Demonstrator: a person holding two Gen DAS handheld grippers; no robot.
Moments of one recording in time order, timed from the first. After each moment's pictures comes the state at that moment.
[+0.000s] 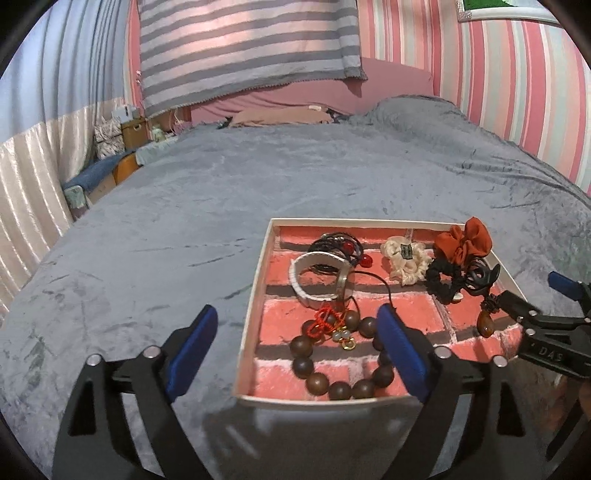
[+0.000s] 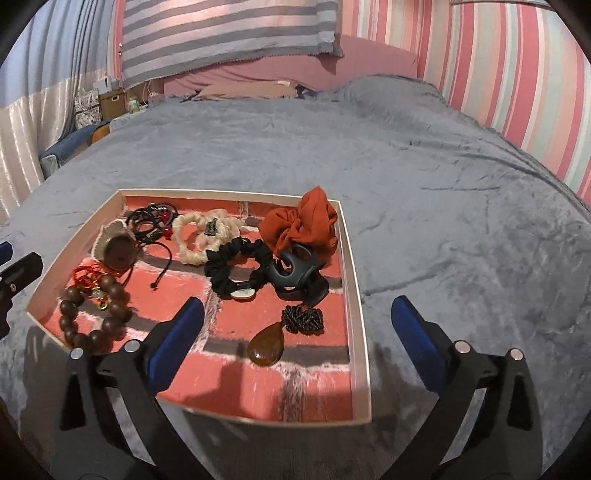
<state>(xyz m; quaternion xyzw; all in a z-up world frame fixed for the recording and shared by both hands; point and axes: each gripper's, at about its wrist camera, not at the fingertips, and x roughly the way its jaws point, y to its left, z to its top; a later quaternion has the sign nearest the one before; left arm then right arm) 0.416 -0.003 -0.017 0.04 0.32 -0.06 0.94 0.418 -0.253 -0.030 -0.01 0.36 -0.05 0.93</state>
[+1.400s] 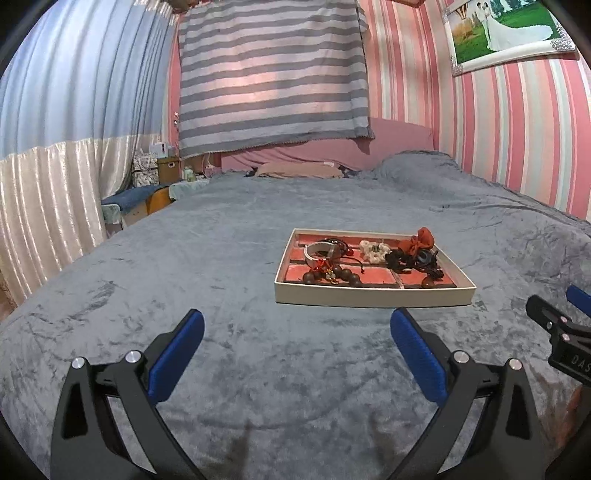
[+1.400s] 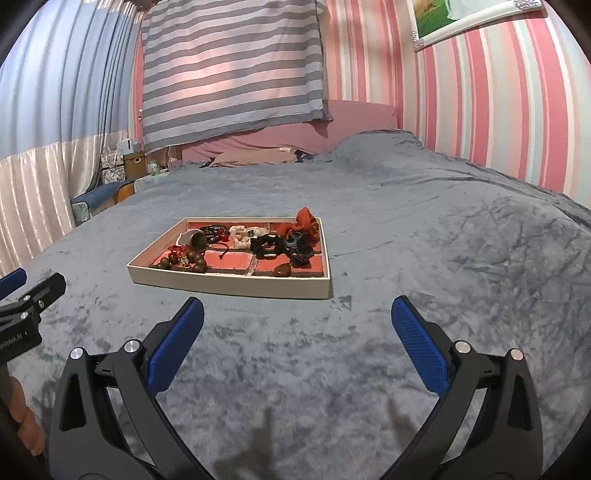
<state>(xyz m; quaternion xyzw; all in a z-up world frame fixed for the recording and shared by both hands) 0.188 0.017 0.003 0.02 0.21 -0.03 0.98 0.182 -0.251 0.003 0.03 0.22 -0.04 0.97</state>
